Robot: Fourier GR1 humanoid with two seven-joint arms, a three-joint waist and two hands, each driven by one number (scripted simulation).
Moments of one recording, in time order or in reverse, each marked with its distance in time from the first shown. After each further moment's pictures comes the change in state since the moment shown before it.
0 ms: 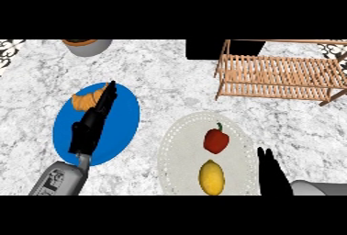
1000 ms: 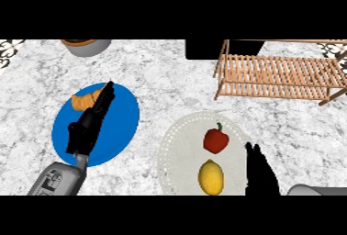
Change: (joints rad) left arm 0.012 -0.008 0.034 0.009 -0.012 -0.034 -0.012; right arm -0.039 0.040 -0.043 0.111 -0.059 -0.010 0.007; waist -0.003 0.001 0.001
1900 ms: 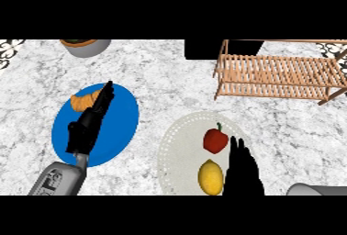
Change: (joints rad) left arm 0.001 -0.020 0.028 0.008 -0.023 -0.019 -0.003; right arm -0.081 0.029 -0.049 0.254 -0.038 -0.064 -0.011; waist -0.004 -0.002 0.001
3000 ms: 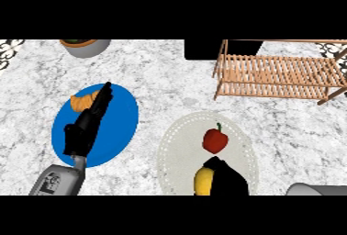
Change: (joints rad) left arm 0.027 -0.027 0.041 -0.033 -0.036 -0.038 0.015; right arm -0.019 0.001 0.034 0.176 -0.031 -0.067 -0.043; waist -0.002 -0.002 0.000
